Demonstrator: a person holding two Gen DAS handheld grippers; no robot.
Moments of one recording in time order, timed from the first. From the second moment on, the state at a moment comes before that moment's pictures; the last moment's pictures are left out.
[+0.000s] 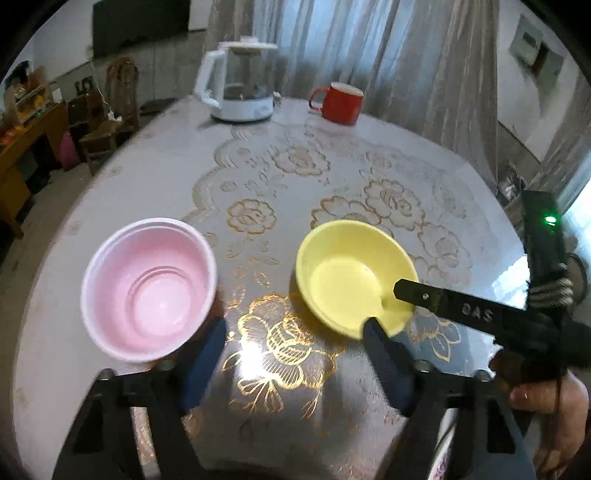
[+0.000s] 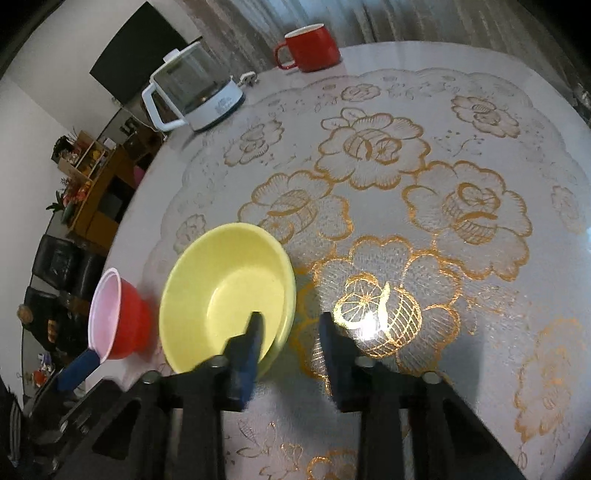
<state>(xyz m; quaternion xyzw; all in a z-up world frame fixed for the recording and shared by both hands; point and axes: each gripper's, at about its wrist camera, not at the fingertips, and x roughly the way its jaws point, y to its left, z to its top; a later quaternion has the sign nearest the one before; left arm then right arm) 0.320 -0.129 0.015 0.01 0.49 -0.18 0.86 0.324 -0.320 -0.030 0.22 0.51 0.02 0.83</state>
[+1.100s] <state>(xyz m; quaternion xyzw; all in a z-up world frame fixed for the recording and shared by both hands) 0.282 -0.142 0.021 0.03 0.48 -0.21 0.85 0.273 -0.307 0.000 0.25 0.46 0.05 0.85</state>
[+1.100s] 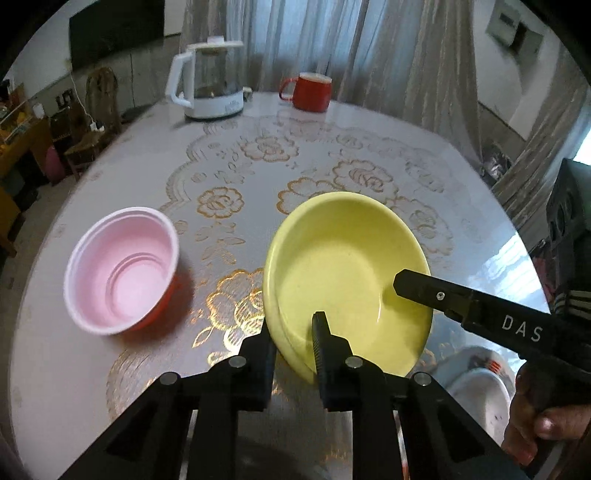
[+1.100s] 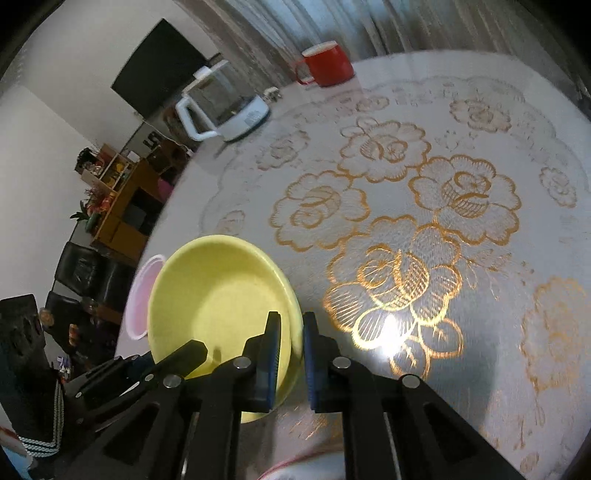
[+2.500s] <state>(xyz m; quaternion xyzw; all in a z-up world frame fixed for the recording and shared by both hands) 0.119 -0.005 -0.001 -0.05 0.41 -0.14 0.90 0.136 -0.166 -0.006 0.23 0.45 0.11 0.86</state>
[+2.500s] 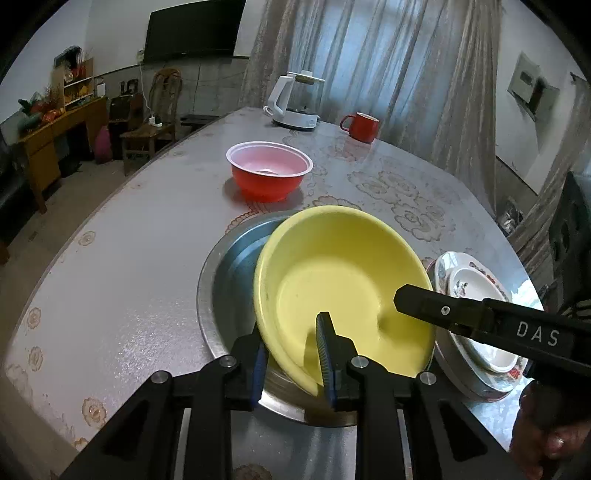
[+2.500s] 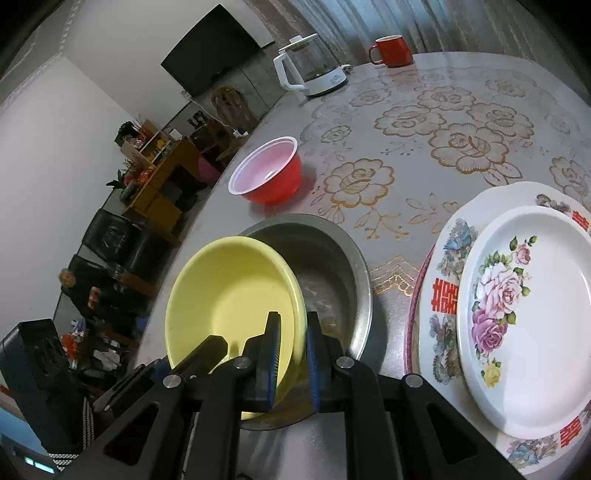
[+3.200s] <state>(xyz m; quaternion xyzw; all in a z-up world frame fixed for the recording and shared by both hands) 0.118 -0.017 -0.011 0.00 0.40 -0.14 0.91 0.138 -0.163 -0.014 0.20 0.46 0.09 0.86</state>
